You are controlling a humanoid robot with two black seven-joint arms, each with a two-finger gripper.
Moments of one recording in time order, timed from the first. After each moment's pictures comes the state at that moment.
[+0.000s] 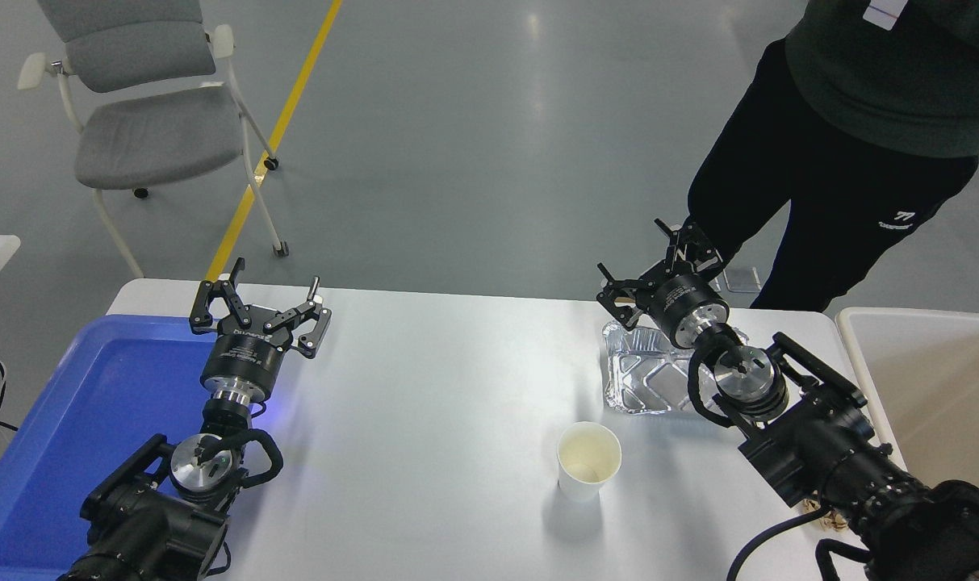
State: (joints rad) left arm -0.46 0.07 -1.19 -0.58 -0.22 -0.67 -0.14; right arm 0.68 -0.03 0.91 0.52 0.09 0.27 0.05
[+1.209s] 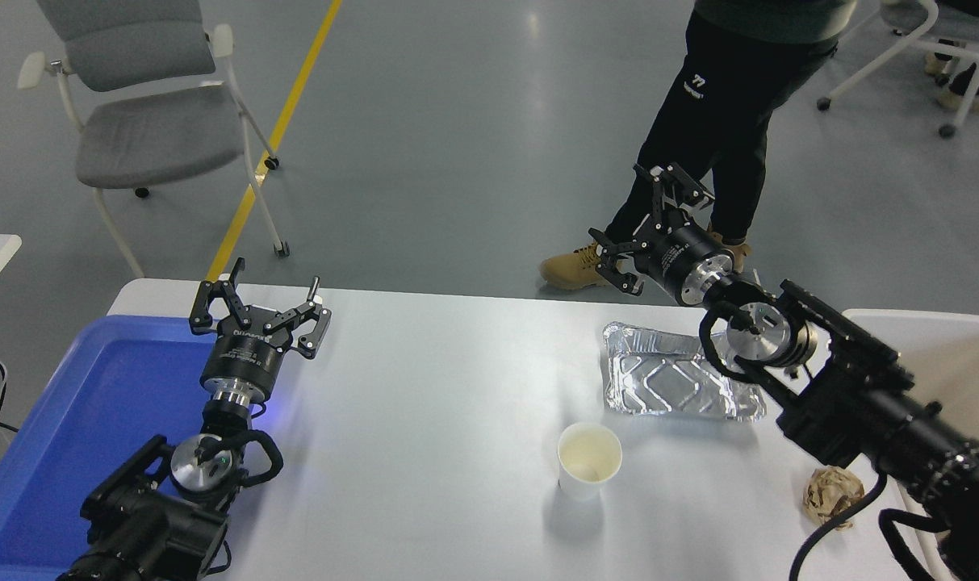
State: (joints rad) left arm -0.46 0.07 -1.19 -0.58 -0.22 -0.67 -0.15; right arm 0.85 -0.35 0.61 0.91 -0.07 0.09 0.04
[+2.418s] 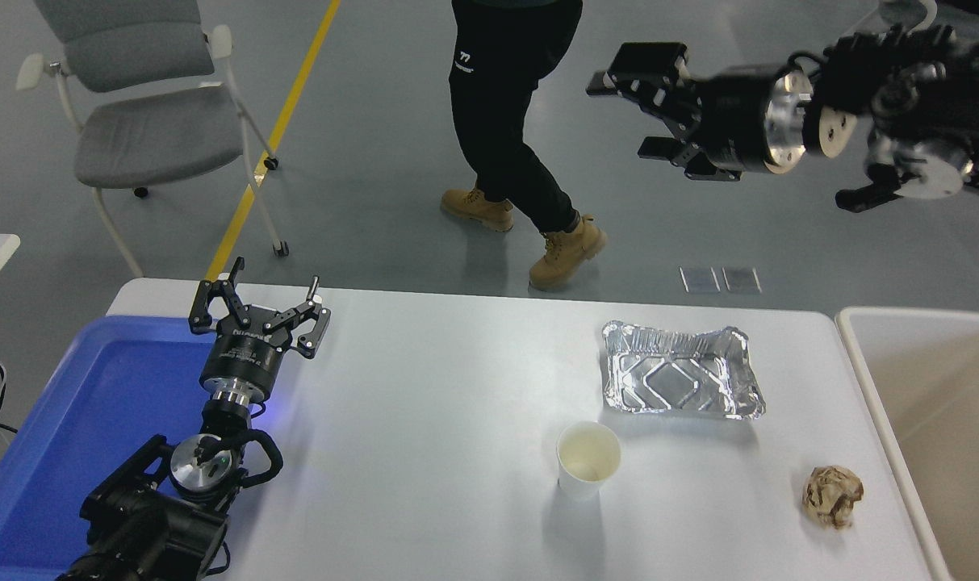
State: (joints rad) left arm -0.46 0.07 -1.19 -0.58 -0.22 -0.67 -0.14; right arm 2.07 -0.55 -0.75 1.43 -0.09 0.17 0.04
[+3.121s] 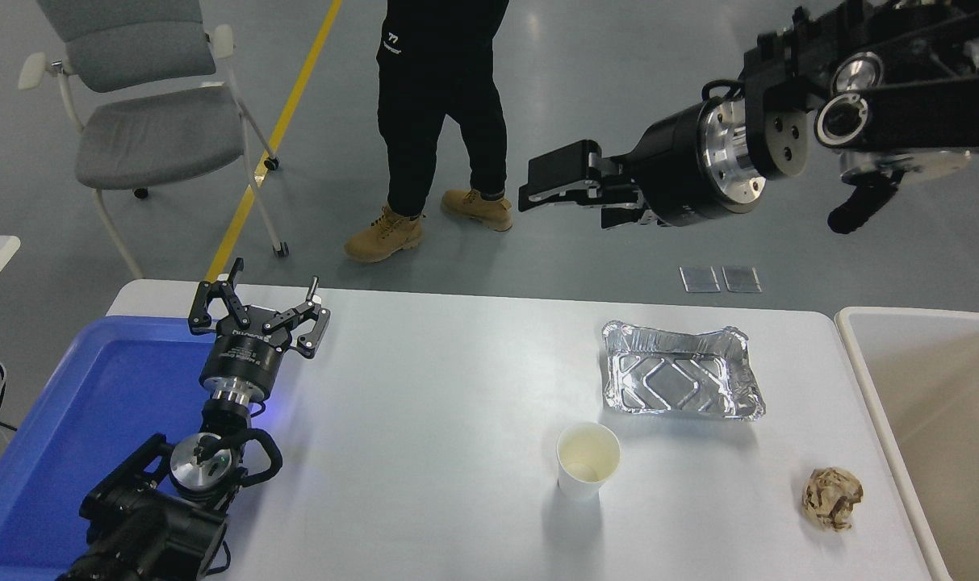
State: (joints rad) left arm -0.46 0.07 -1.19 -0.58 -0.22 -0.67 -0.15; right arm 2.30 -0.28 -1.00 1.64 -0.11 0.27 0.04
